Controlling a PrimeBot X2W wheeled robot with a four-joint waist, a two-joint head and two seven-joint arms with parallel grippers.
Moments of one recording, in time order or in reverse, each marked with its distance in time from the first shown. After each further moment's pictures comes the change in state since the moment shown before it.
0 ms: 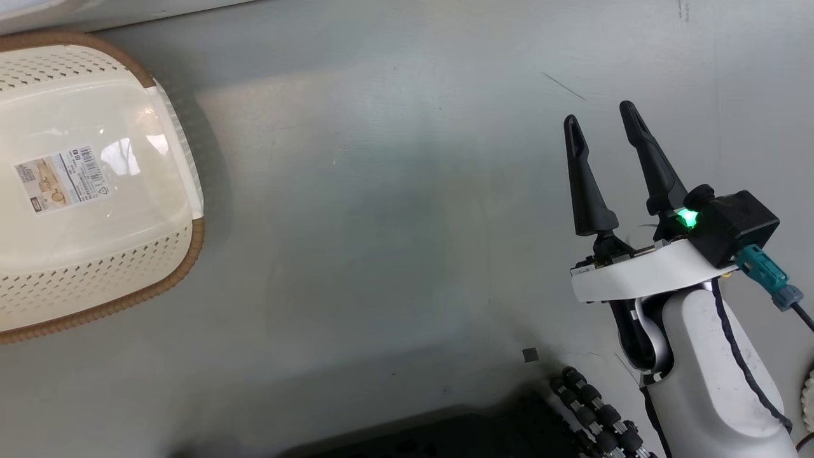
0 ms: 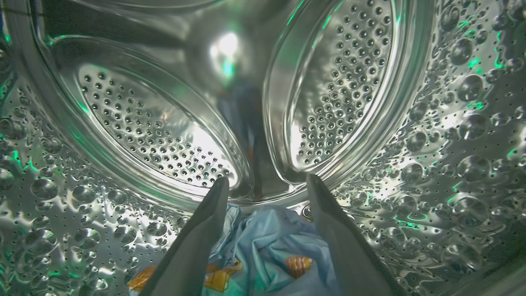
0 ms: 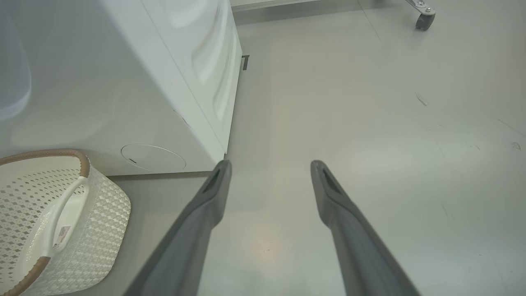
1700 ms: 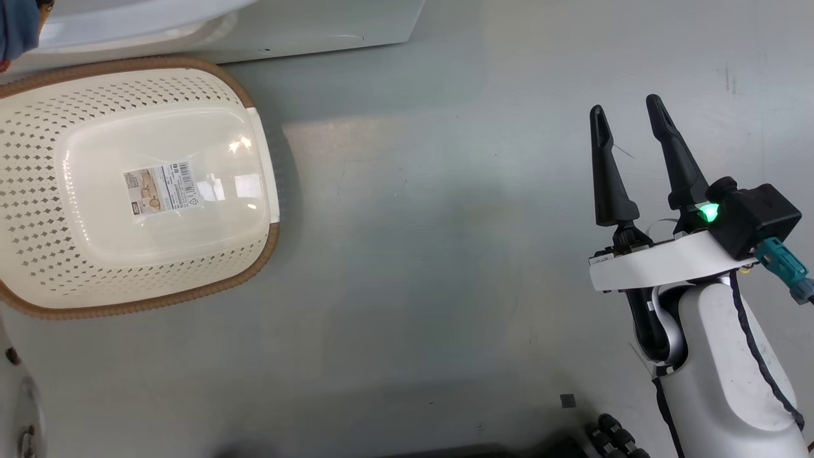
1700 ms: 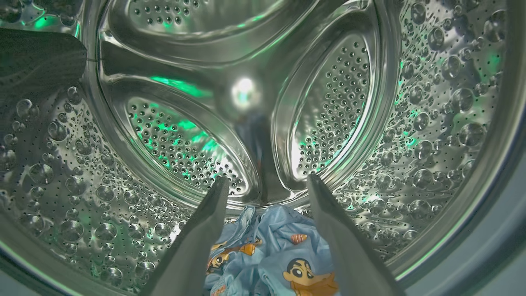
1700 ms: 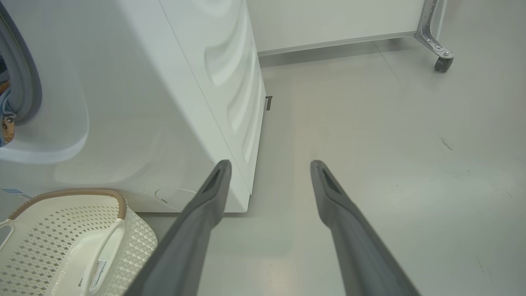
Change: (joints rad) left arm 0.250 -0.114 0.004 -0.132 -0.033 0.000 -0.043; right arm -0.012 -0.001 -0.054 0.022 -0.010 -0.001 0.000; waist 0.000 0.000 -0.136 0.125
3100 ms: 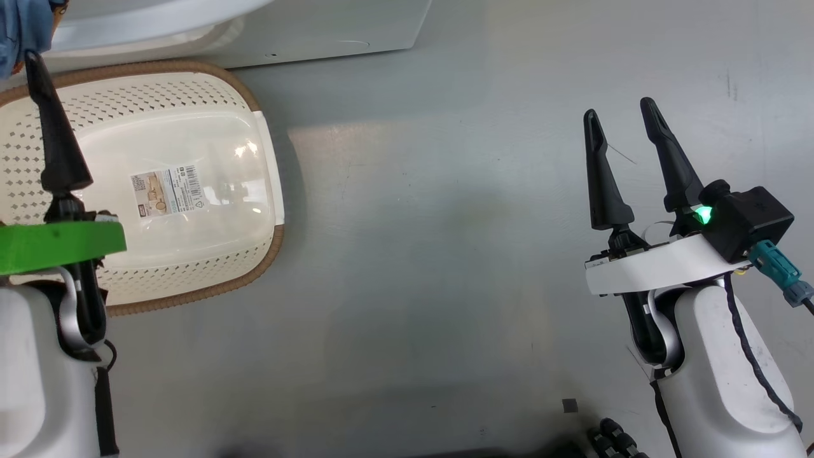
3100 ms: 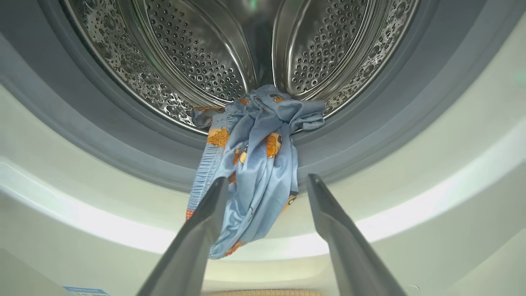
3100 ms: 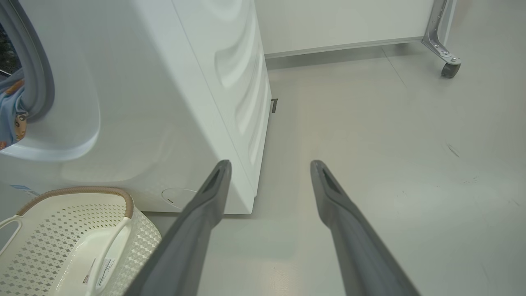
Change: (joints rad) left arm 0.649 -0.179 0.144 -0.440 -0.009 0.044 -0.001; right arm 0.004 -0.004 0.012 -0.002 -0.011 0.000 0.000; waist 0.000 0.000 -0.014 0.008
